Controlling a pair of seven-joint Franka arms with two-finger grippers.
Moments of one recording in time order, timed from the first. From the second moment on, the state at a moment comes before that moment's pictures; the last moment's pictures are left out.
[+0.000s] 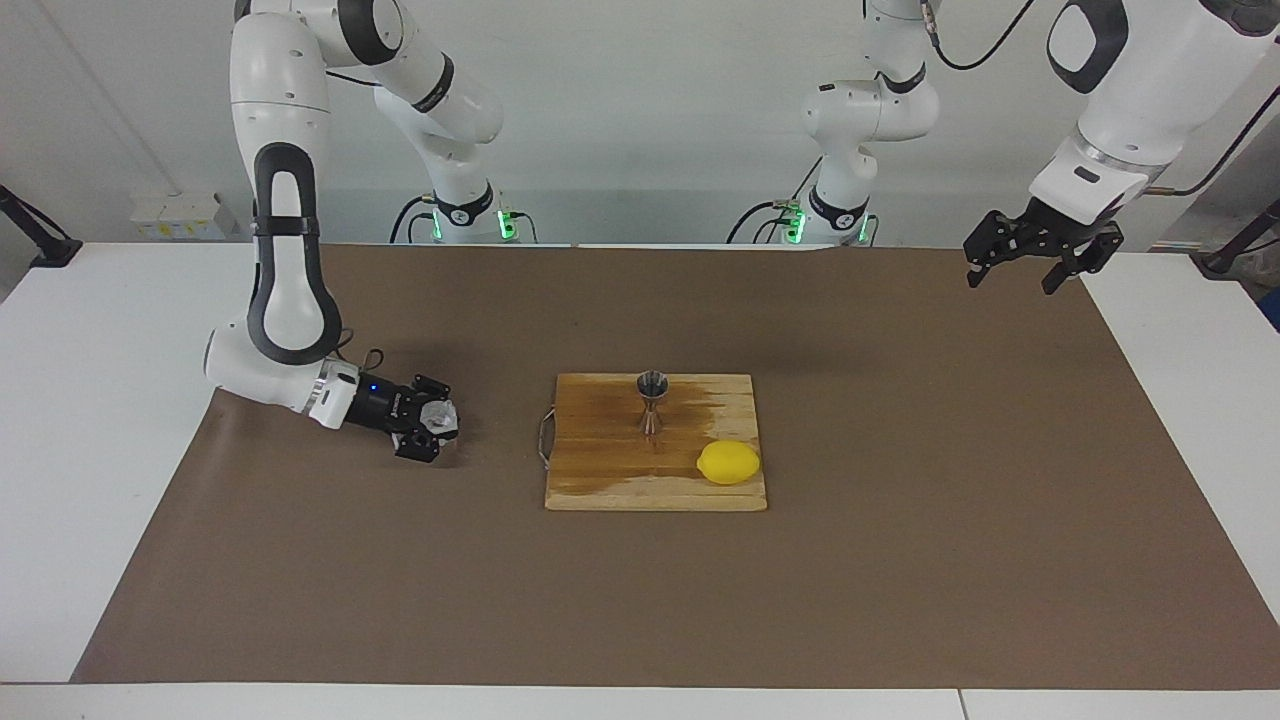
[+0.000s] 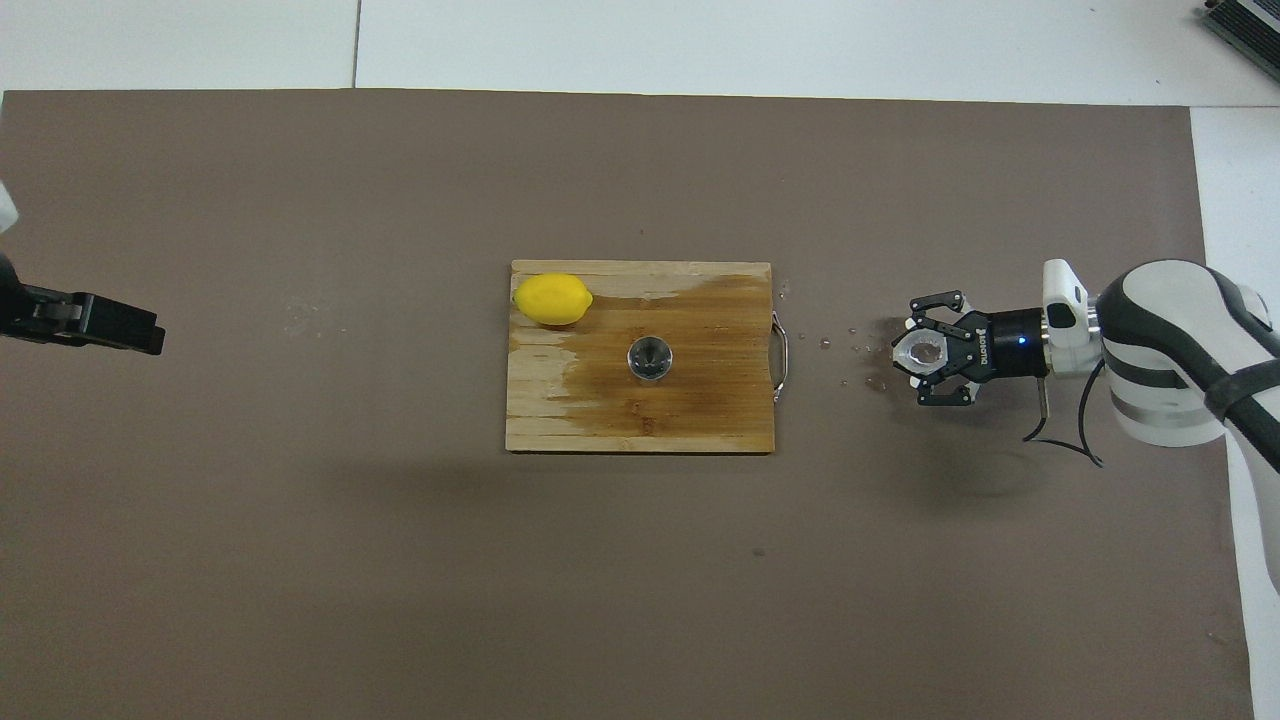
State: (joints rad) left arm -0.05 -0.03 0.01 -1.64 -0.02 1.59 0.13; right arm -0.40 0.44 0.25 -1.98 0.92 2.01 -2.39
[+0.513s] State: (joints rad) left arm -0.05 -0.03 0.01 -1.64 -0.02 1.59 0.13; right arm -0.46 0.44 0.24 -1.98 0.82 2.01 -2.39
